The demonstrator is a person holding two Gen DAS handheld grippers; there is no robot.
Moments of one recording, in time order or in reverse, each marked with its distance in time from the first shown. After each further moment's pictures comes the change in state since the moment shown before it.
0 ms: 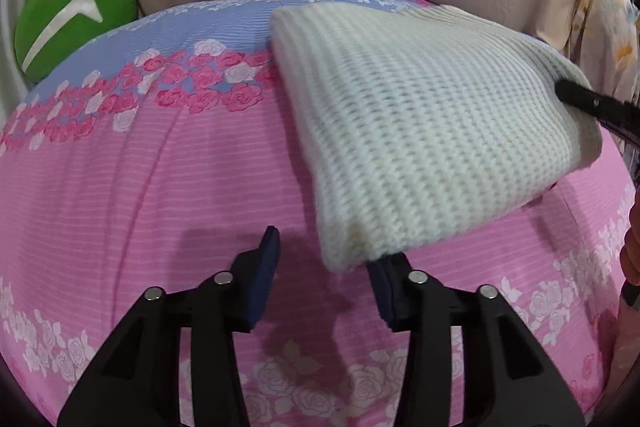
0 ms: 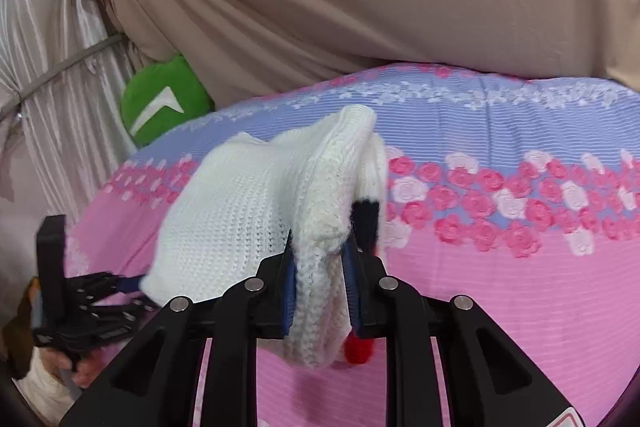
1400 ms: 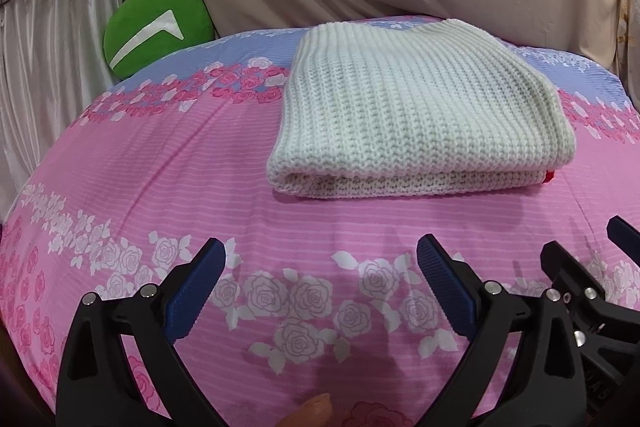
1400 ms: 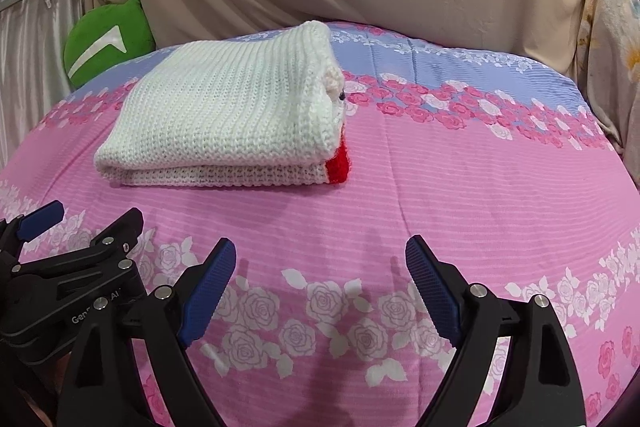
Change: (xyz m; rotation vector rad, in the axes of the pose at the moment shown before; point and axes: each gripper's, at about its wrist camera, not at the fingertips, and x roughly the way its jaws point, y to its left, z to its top) left arm -0.031 -0.094 -0.056 -0.091 -0.154 0.333; right arm -0.028 0.052 -0.112 -0.039 0.038 -0.351
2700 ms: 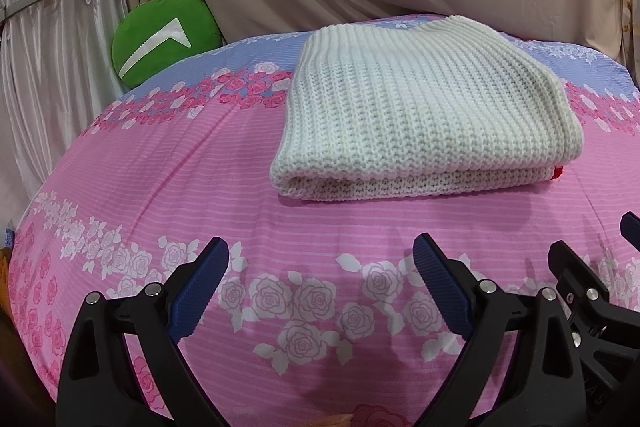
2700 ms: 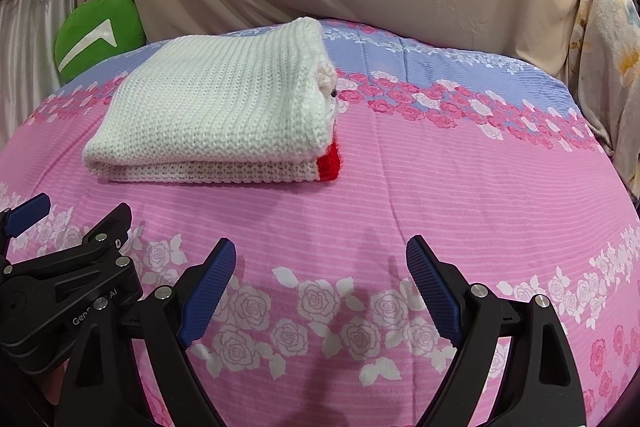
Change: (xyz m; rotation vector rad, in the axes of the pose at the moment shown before) left arm -0.001 0.000 0.001 0.026 -0.011 0.042; right arm 0.001 0.001 -0.001 -0.006 0.006 -0.041
